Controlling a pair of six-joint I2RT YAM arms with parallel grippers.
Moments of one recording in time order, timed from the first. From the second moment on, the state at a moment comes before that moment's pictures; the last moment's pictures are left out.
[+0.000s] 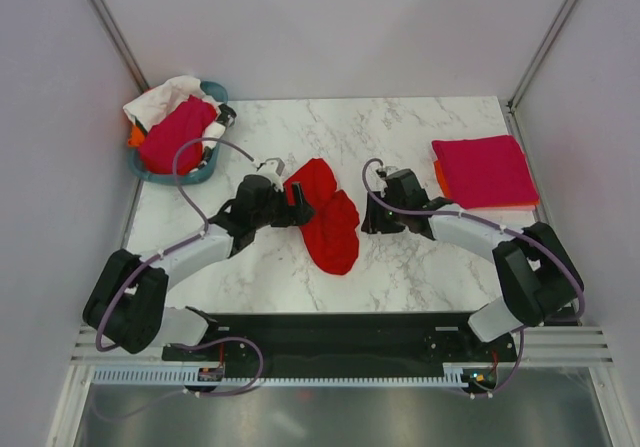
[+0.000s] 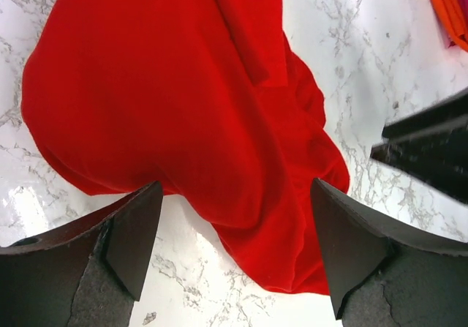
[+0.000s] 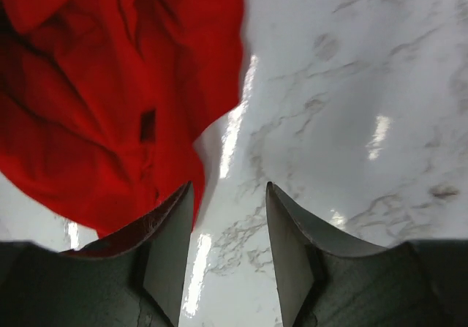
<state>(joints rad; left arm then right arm) -0.51 1.35 0.67 0.13 0.11 -0.49 0.50 1.52 0.84 -0.18 -0.12 0.43</state>
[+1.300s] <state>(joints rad) -0.51 0.76 0.34 0.33 -0.01 -0.51 0.65 1.11 0.67 -0.13 0.44 0.57</state>
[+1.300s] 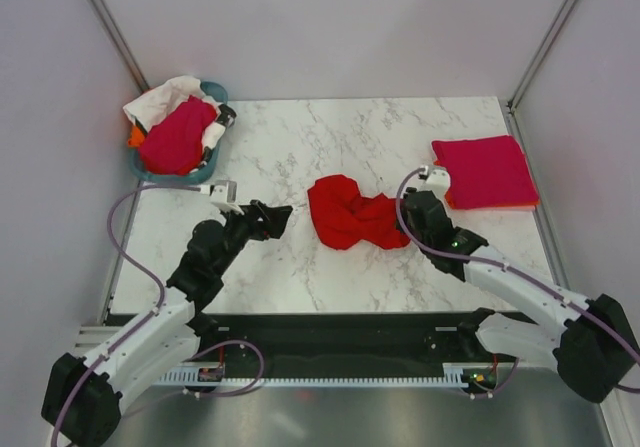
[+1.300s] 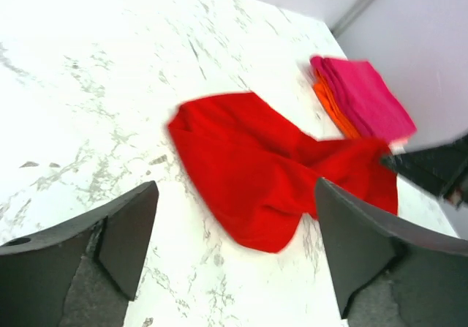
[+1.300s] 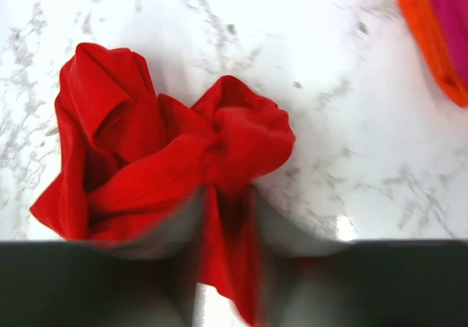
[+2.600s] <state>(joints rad) -0.55 1.70 1.17 0.10 0.32 -0.59 0.39 1.37 0.69 -0.14 0.20 0.56</state>
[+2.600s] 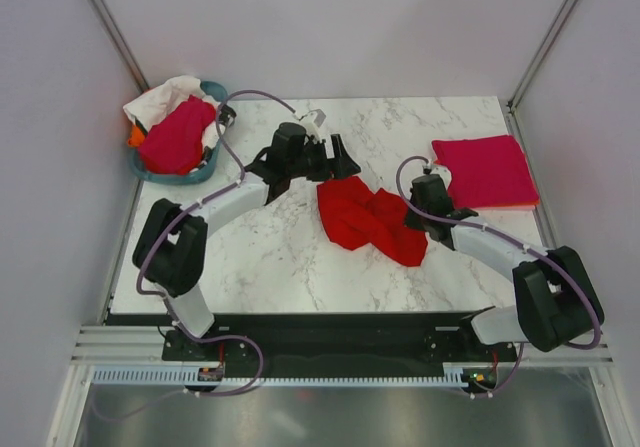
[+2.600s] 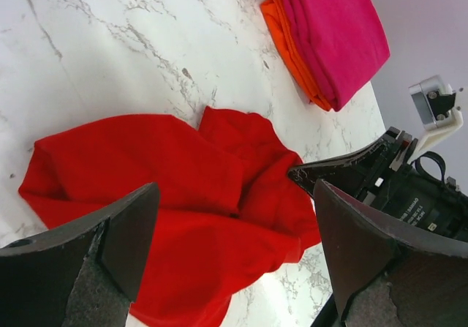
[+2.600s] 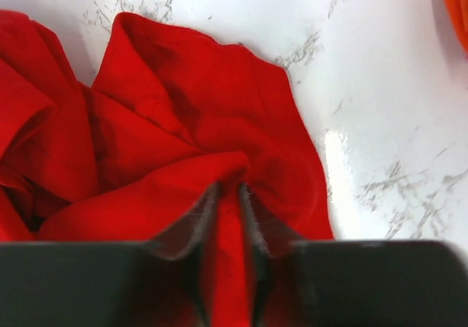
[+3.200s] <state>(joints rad) -0.71 2.14 1.73 -0.39 0.13 -0.47 0.38 0.98 0.46 -0.01 0.26 0.56</state>
